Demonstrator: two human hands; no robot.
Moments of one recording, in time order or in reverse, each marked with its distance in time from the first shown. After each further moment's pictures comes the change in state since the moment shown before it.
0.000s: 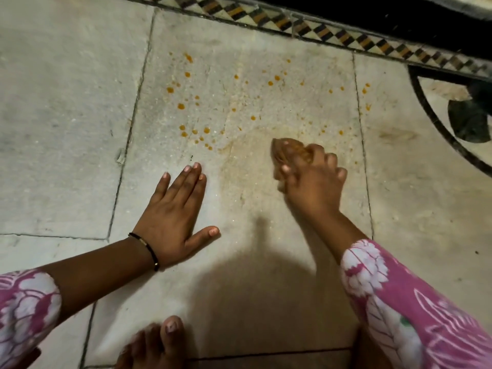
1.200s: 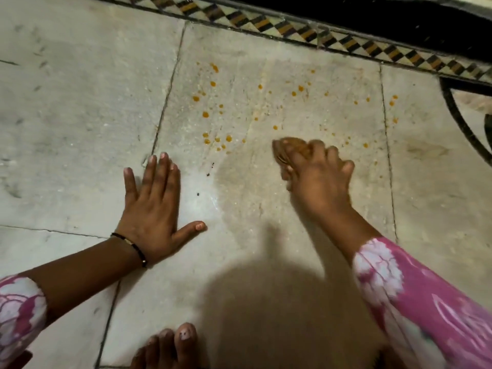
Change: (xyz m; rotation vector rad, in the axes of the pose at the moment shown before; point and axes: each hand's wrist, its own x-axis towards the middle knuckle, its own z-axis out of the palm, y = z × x) left_hand -0.015 -0.035 -0.012 0.130 0.035 -0.275; right_hand 0.025 -0.033 -0.014 -0.049 -0.068 -0.117
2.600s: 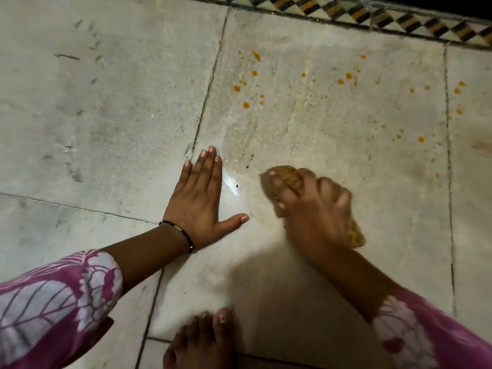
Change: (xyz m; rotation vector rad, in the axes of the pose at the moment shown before) left_hand 0.002 -0.001 0.003 -0.048 -0.030 0.006; right_hand -0.058 -0.066 0.024 0.010 -0.012 -0.188
